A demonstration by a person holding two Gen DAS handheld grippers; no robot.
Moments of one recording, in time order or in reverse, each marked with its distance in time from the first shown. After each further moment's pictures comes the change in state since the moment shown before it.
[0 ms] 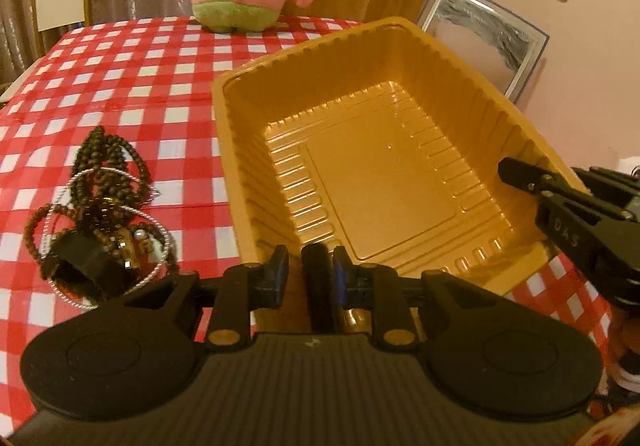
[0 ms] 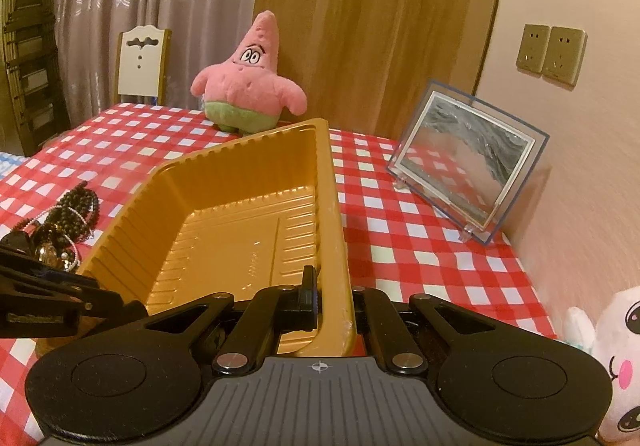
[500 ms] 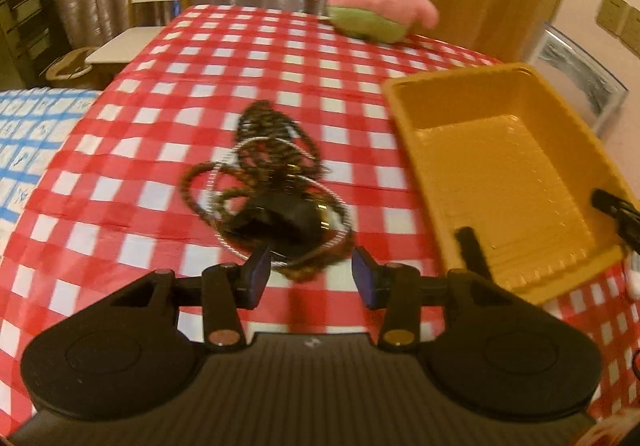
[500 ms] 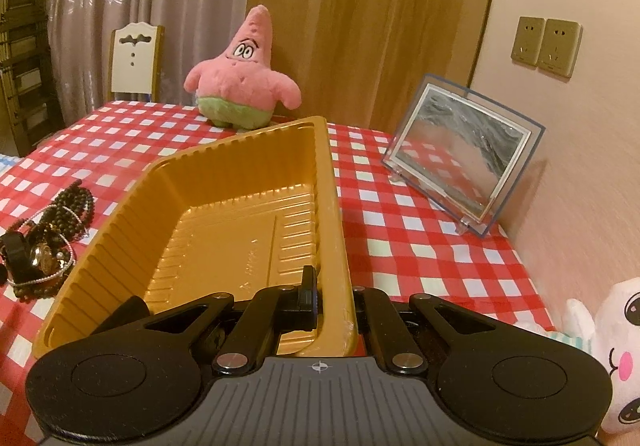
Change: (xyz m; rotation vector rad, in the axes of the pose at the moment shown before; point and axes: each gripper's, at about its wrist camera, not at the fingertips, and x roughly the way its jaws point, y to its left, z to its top) left arm -0.050 0.093 -0.021 -0.174 -0.012 0.188; right arm 0.002 0.000 -0.001 0.017 0.020 -0.017
